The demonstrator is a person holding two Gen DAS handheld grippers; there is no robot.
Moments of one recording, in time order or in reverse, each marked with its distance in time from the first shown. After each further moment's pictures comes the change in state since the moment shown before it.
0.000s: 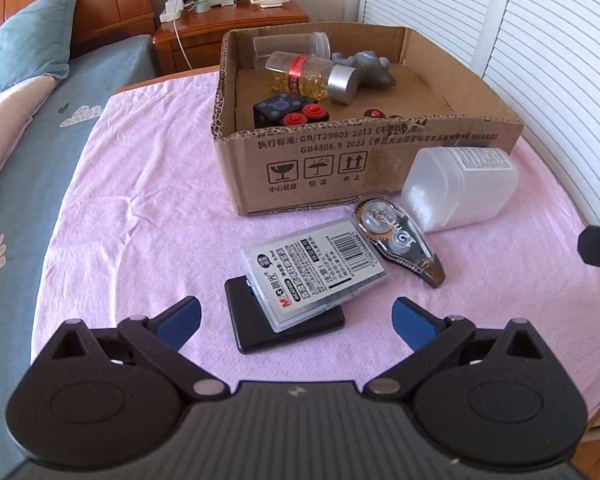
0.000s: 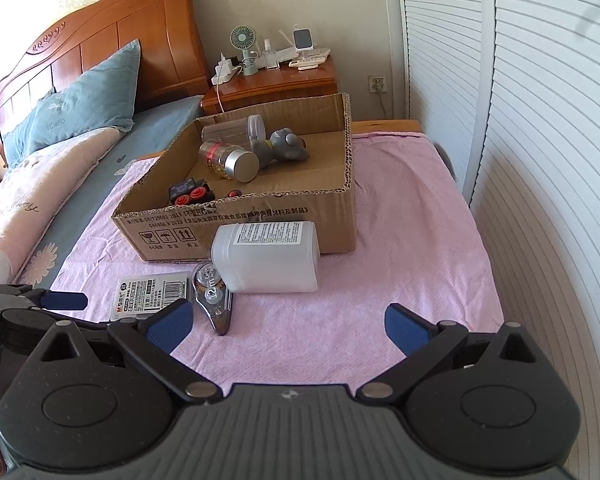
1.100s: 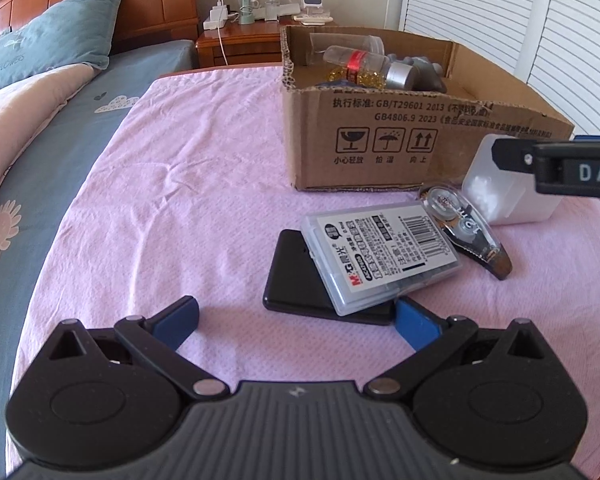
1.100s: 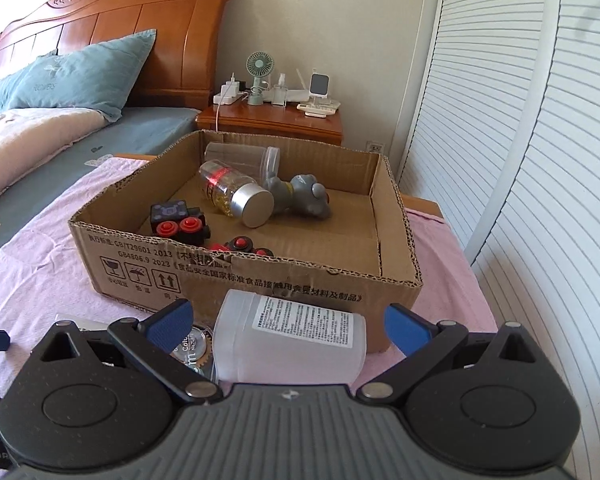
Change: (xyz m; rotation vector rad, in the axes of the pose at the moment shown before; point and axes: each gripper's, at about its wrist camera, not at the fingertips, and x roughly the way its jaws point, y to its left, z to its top) left arm 0.021 0.027 -0.035 -0.091 -0.093 0.042; right arm 0.085 0.065 0.019 -0.247 -0.149 -0.189
